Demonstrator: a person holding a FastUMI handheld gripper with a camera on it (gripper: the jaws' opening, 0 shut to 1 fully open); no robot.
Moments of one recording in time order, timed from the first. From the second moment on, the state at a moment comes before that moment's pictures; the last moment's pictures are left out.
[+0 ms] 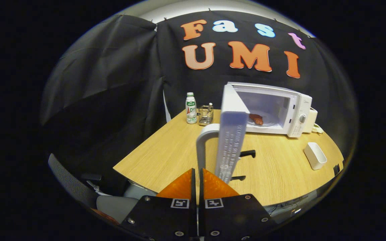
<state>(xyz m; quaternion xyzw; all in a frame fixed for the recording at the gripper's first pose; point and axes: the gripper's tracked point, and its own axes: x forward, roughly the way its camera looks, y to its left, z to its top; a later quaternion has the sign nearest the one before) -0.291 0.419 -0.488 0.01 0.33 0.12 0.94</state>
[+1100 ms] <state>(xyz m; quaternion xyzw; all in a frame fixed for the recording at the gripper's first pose) -0.201 0.260 -0.499 -0.02 0.34 -0.02 0.94</state>
